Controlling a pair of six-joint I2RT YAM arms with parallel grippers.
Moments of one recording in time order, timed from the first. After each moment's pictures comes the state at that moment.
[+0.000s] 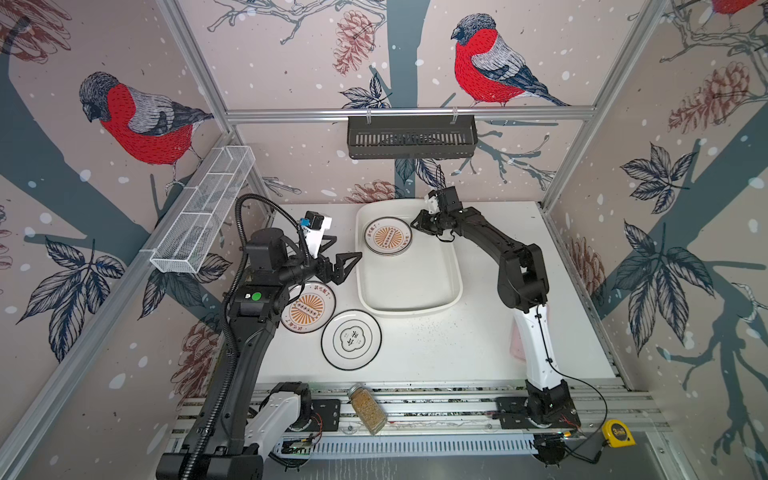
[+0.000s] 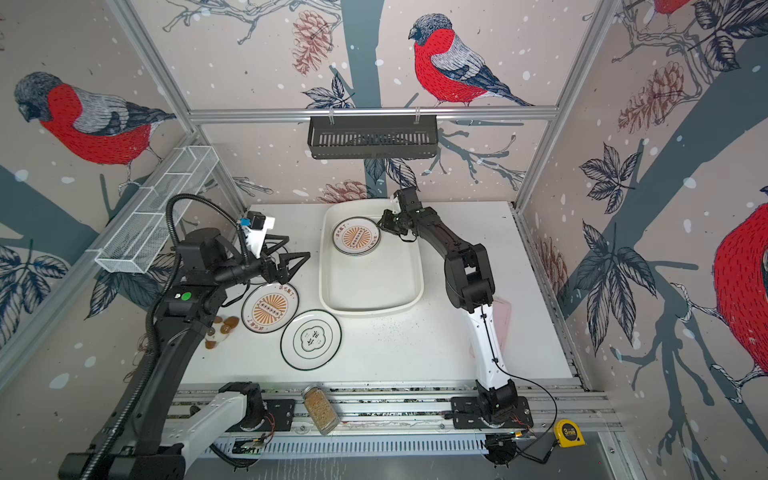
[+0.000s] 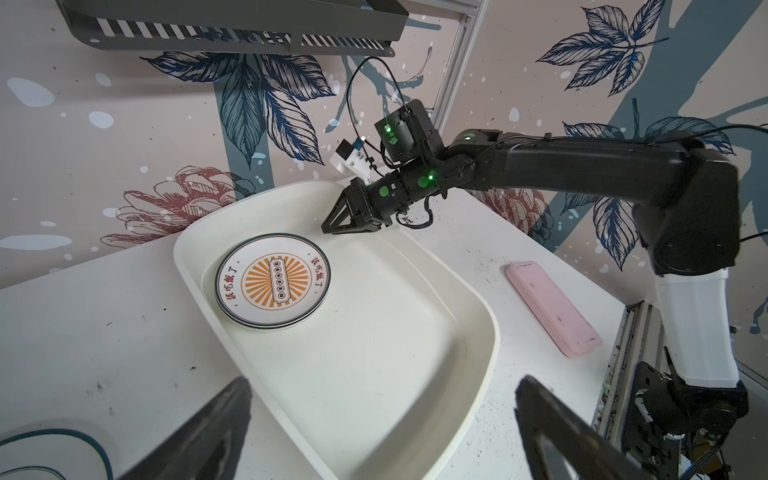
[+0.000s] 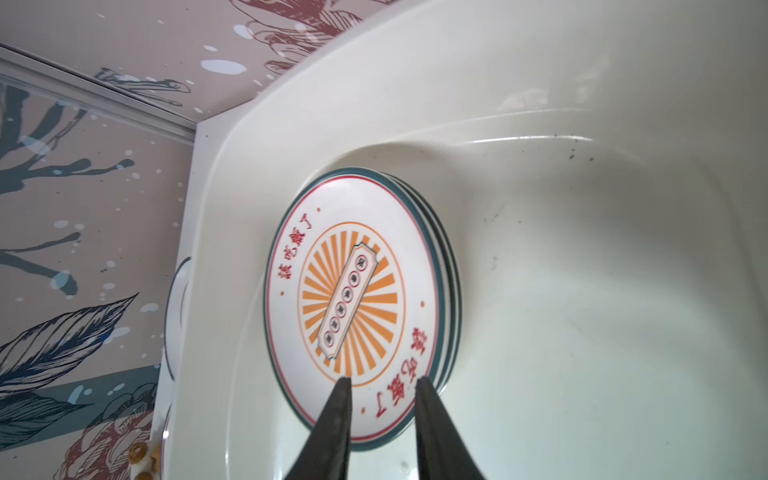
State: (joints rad) left arm -0.05 0.97 1.05 -0.44 0.76 0.05; right arm 0.42 2.32 2.02 -0.45 -0.43 0.54
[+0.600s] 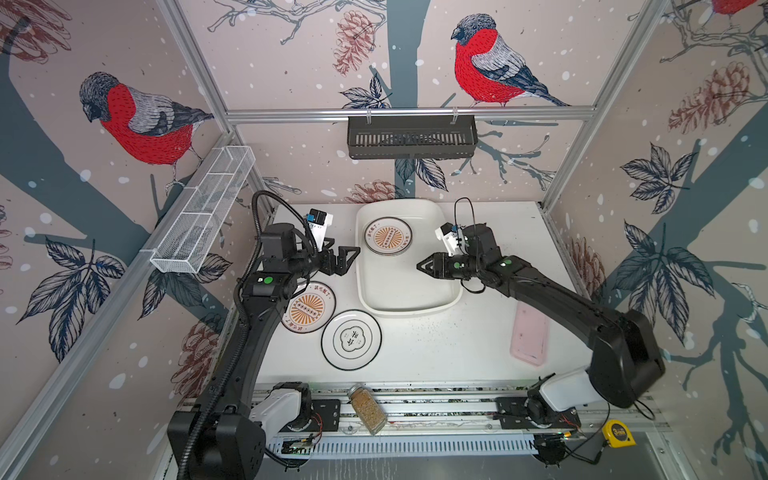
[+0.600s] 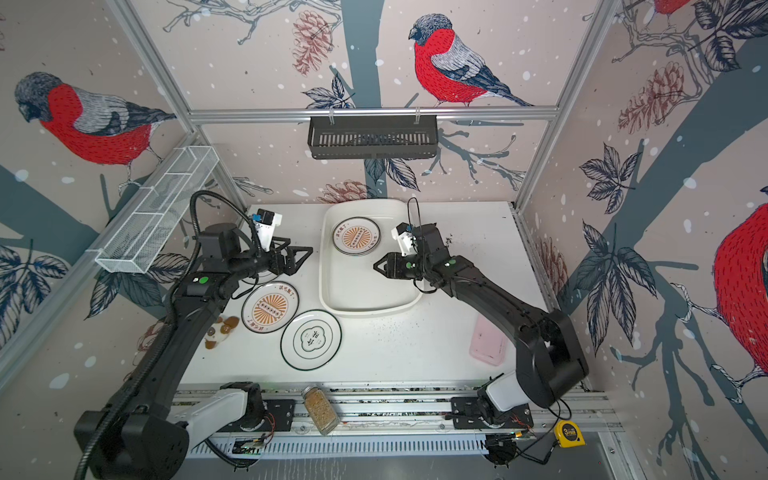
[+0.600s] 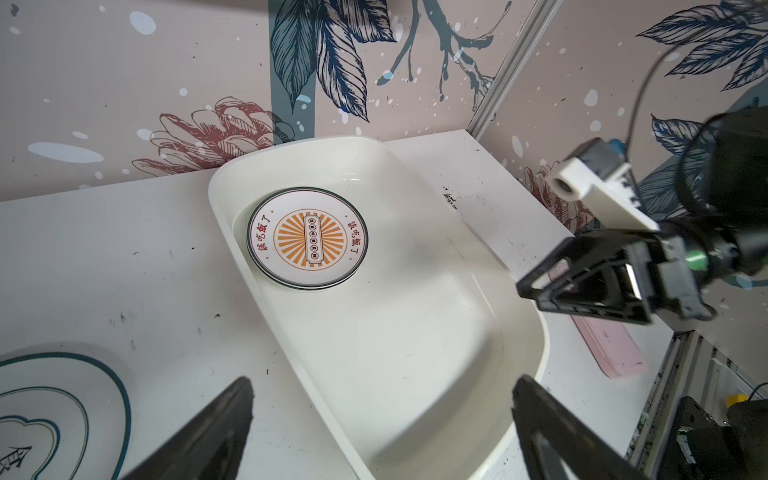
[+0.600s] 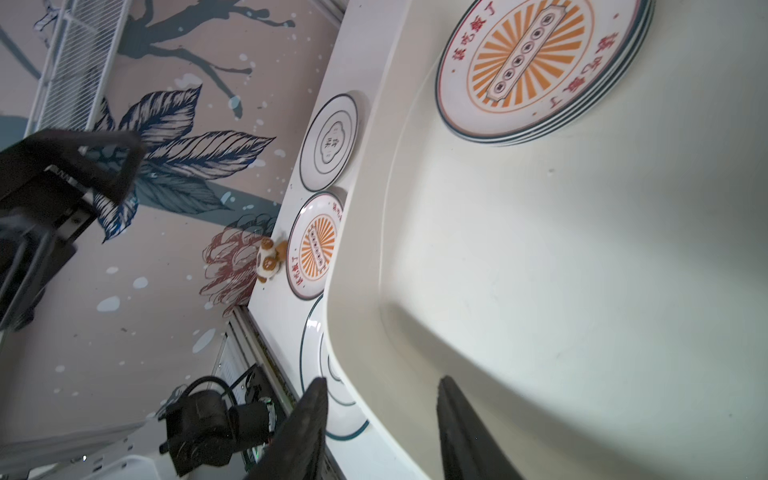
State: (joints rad) left arm -0.05 1.11 1.03 -0.41 0.63 0.00; right arm 0.58 1.41 1.01 -0.22 -0.56 0.56
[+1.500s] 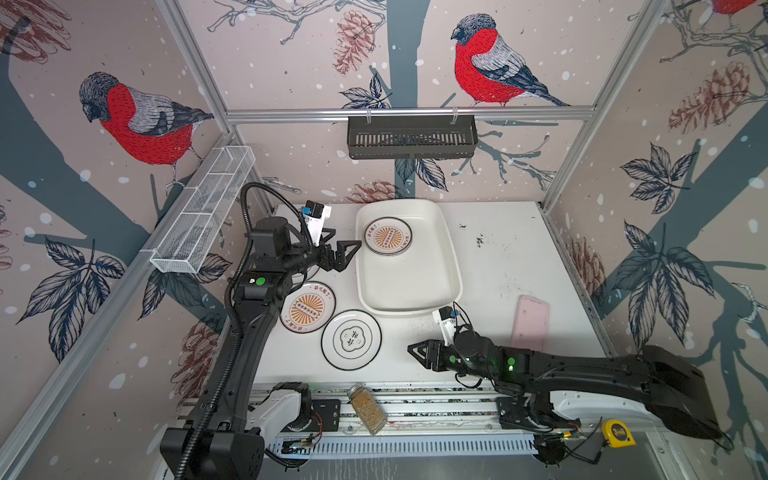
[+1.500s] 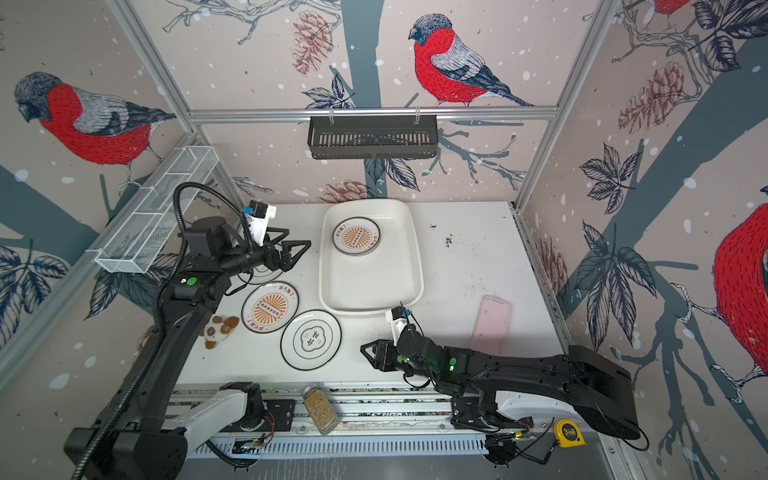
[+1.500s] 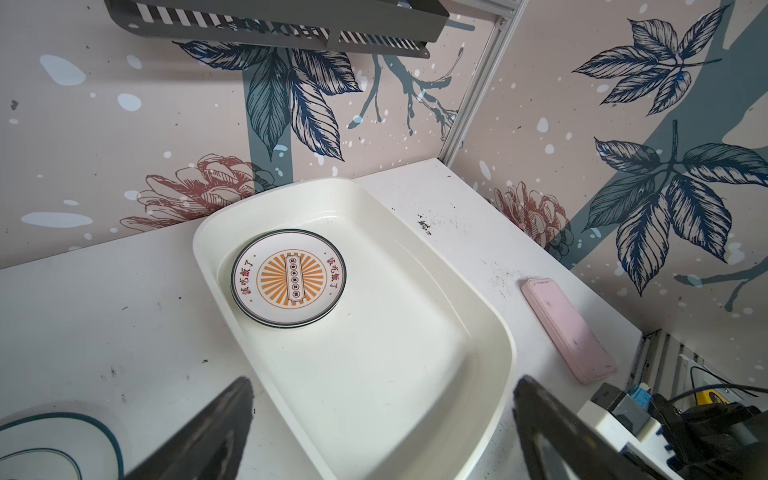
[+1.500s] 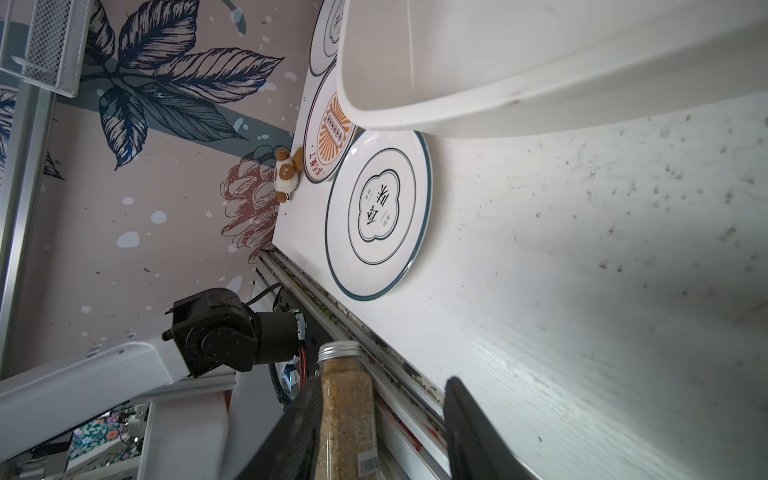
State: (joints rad) left arm -0.06 1.07 1.12 -0.43 0.70 0.00; right arm 1.27 1.09 0.36 0.26 0.07 1.14
